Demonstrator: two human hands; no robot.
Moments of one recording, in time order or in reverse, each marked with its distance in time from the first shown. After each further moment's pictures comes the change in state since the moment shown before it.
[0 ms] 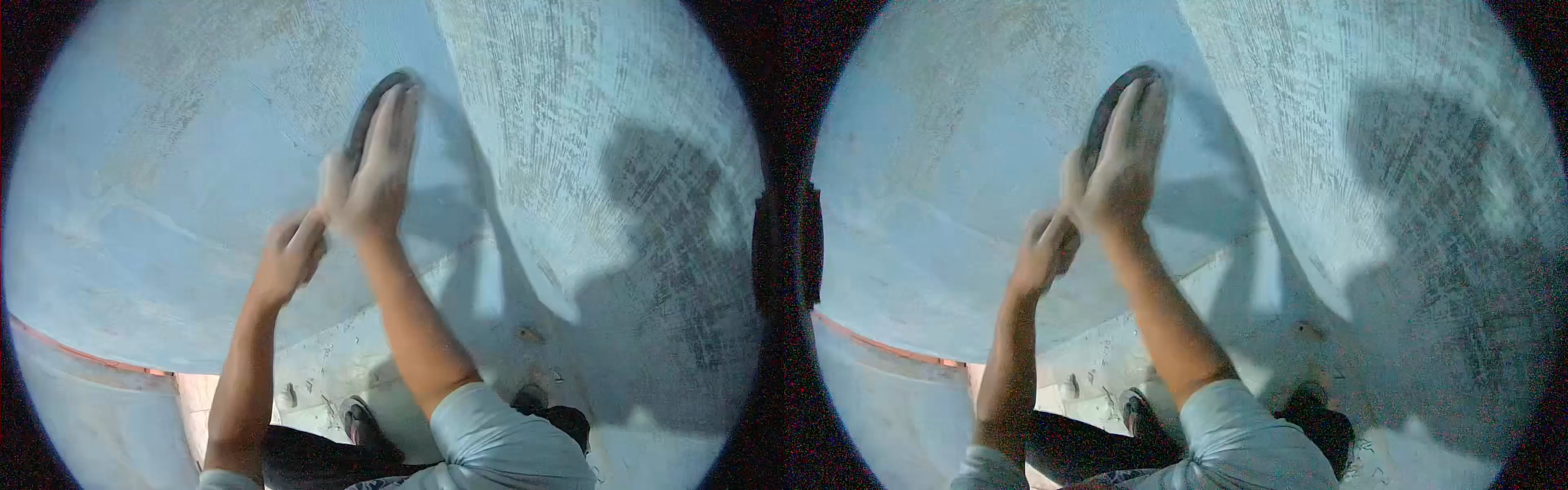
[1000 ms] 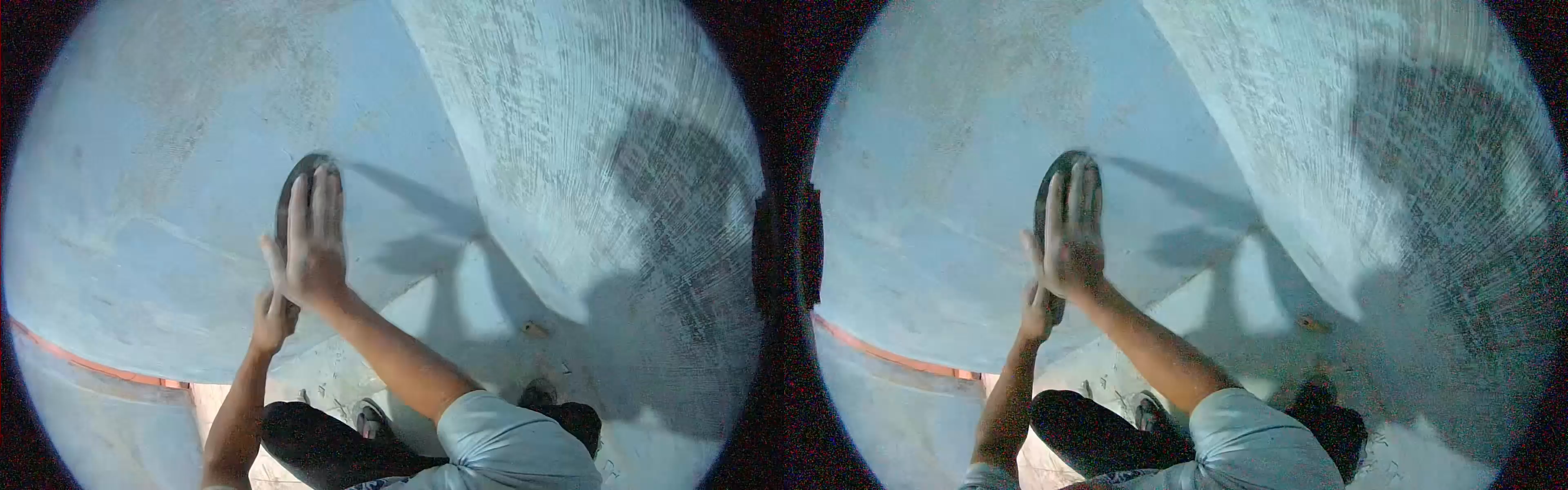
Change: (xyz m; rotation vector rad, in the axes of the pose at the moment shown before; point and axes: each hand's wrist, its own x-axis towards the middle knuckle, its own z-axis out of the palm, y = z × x) left_hand -0.059 -0.115 -0.051 -0.056 0.126 0.019; right_hand -0.085 -0.051 0.019 0.037 -0.291 0.026
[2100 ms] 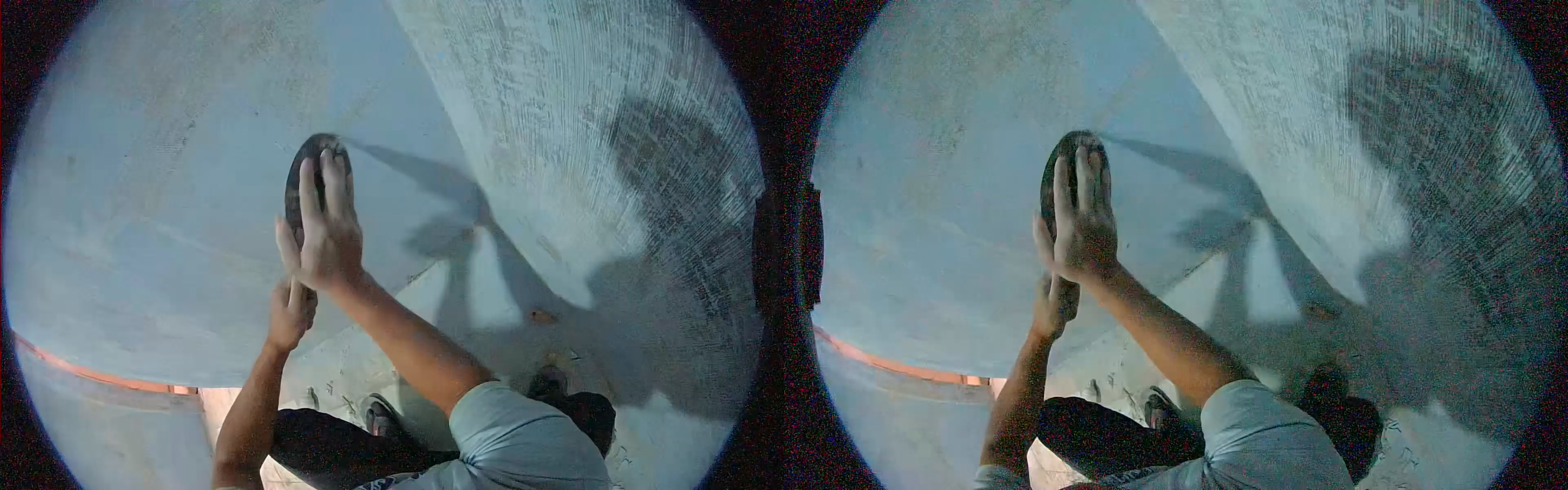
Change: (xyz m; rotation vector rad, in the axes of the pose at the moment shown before) left_hand -0.004 0.028 0.036 0.074 -0.036 -0.016; right_hand 0.010 0.012 -0.020 -0.050 0.094 -0.054
